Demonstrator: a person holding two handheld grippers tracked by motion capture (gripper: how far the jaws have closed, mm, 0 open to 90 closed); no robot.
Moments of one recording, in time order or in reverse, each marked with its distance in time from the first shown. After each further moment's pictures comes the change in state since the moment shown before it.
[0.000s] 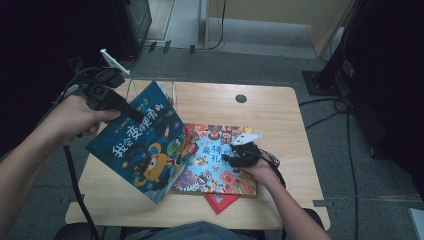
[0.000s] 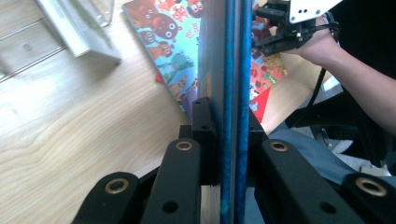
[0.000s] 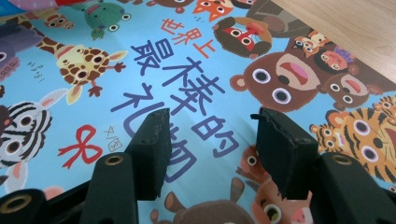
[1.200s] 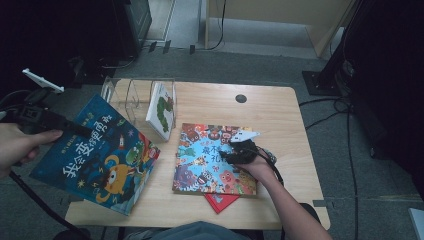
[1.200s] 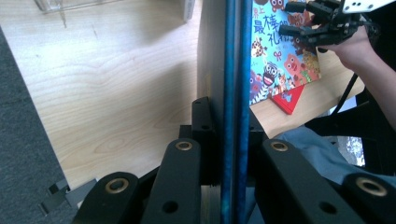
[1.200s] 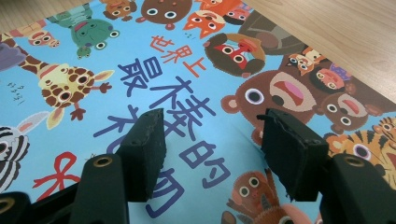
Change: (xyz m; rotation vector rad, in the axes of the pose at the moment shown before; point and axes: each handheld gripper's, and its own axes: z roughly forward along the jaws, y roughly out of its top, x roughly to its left) left arm 0.063 -0.097 -0.046 -0.094 0.054 -0.213; right arm -0.004 0.005 0.011 -0.036 -0.008 0.010
